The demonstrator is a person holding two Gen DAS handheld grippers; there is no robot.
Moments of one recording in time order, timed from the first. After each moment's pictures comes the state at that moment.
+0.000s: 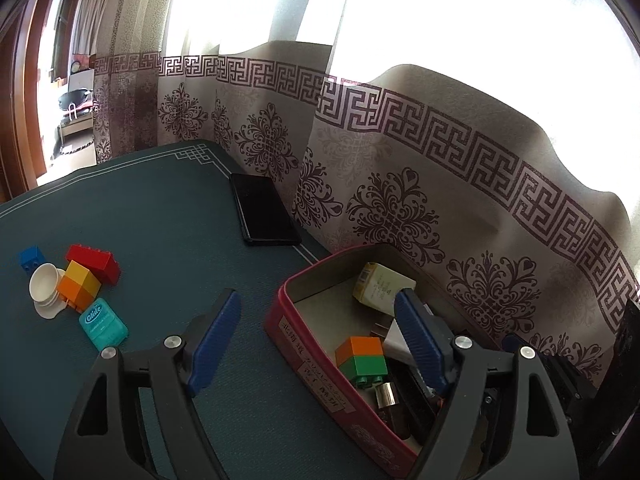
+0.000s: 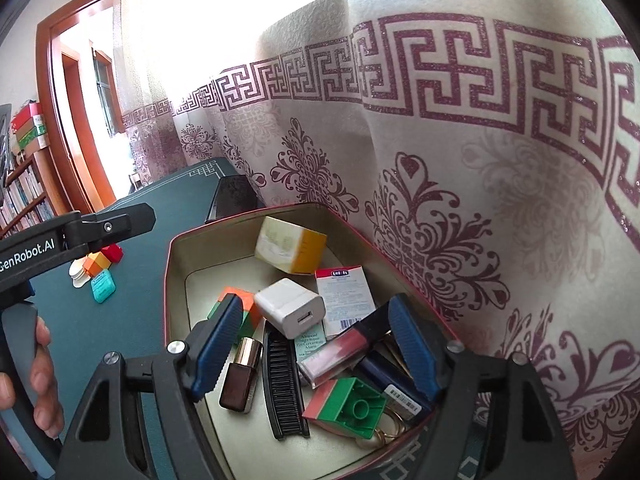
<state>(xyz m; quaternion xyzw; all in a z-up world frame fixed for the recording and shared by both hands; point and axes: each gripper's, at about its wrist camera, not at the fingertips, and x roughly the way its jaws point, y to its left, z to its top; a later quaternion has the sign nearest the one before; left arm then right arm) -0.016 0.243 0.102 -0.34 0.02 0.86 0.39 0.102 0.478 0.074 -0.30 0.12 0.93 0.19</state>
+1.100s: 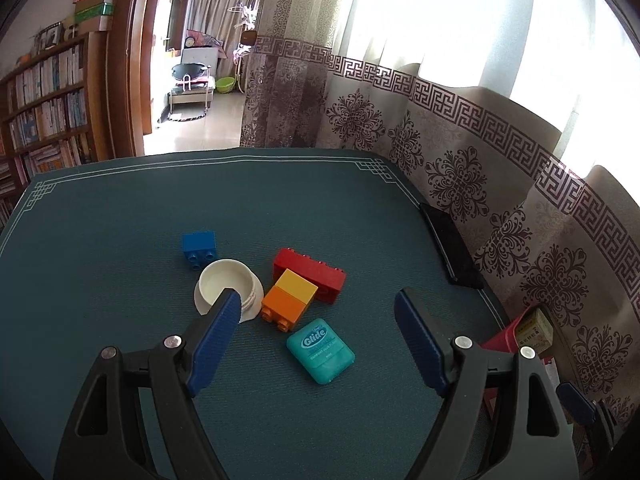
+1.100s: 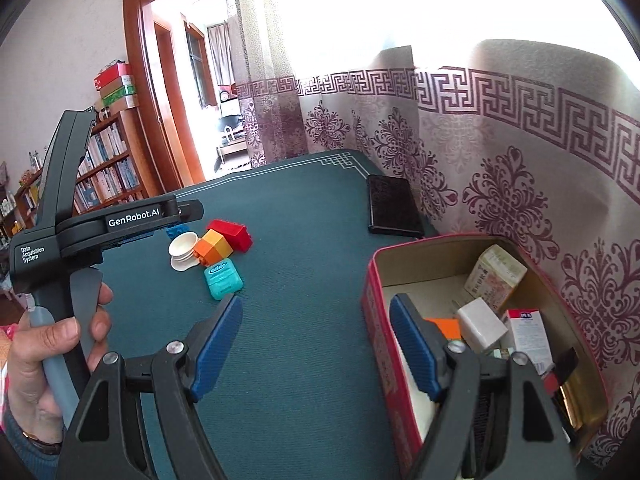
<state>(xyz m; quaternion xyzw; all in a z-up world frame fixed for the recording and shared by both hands) -0.120 0.105 0.088 -0.36 -0.03 0.91 0.19 0.021 0.364 0.085 -0.30 0.08 0.95 0.01</state>
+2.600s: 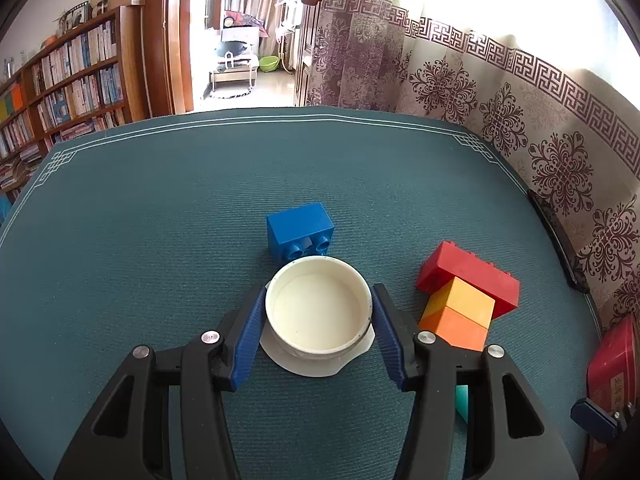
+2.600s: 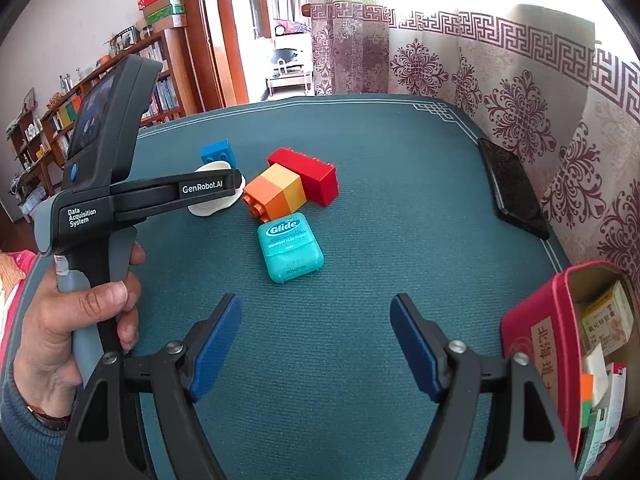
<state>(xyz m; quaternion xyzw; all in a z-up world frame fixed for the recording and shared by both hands) -0.194 0.060 0.017 -0.40 -0.02 0.91 0.11 -0.075 0.293 0.037 -0.40 0.01 0.91 -0.07</state>
